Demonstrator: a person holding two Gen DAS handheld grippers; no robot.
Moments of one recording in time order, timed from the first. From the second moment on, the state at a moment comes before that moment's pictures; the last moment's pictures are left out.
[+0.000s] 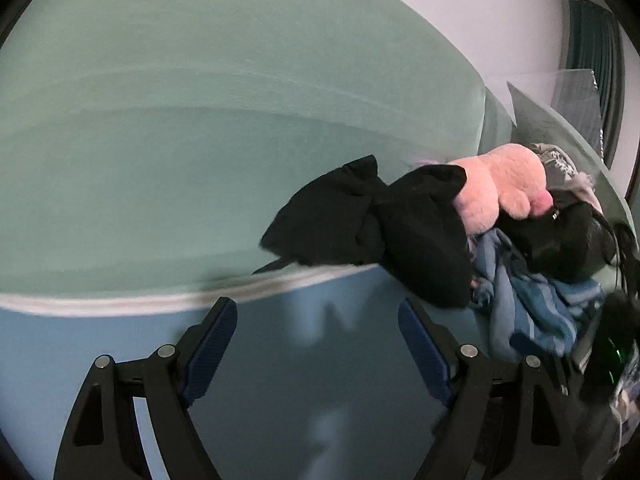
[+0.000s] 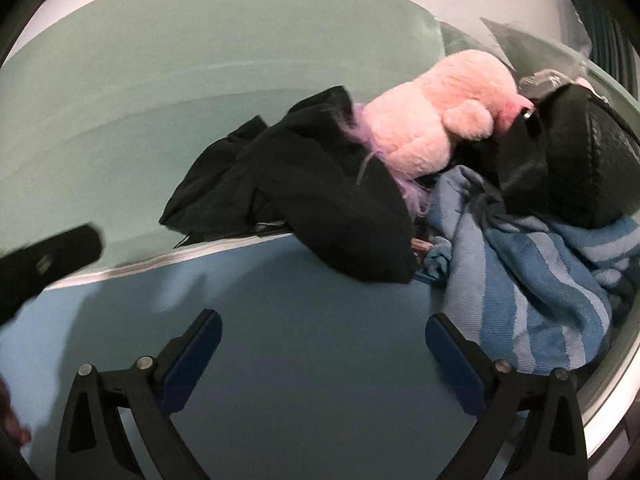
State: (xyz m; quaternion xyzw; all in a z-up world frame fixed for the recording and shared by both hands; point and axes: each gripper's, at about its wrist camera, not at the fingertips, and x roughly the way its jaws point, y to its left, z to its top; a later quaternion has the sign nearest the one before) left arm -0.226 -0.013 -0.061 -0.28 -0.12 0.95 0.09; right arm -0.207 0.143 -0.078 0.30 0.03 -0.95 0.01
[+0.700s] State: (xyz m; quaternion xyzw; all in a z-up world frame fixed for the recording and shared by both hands) left arm -0.359 0.034 -0.095 -0.33 -0.10 0.94 0.07; right arm -0.213 0.201 -0.075 0.28 -0.11 -0.95 -0.03
